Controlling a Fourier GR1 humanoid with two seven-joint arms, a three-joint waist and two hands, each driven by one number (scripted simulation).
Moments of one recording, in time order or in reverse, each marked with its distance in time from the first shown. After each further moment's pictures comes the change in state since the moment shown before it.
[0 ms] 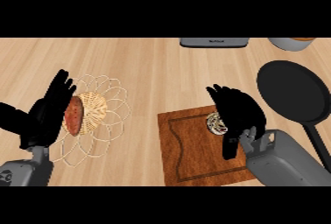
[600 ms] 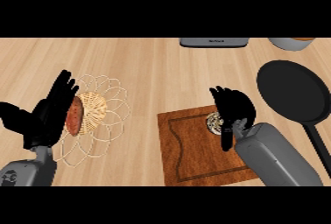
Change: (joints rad) left arm -0.001 -0.041 0.018 -0.005 -0.041 -0.017 0.013; right arm 0.016 0.092 -0.067 0.228 0.176 0.013 -0.122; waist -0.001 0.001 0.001
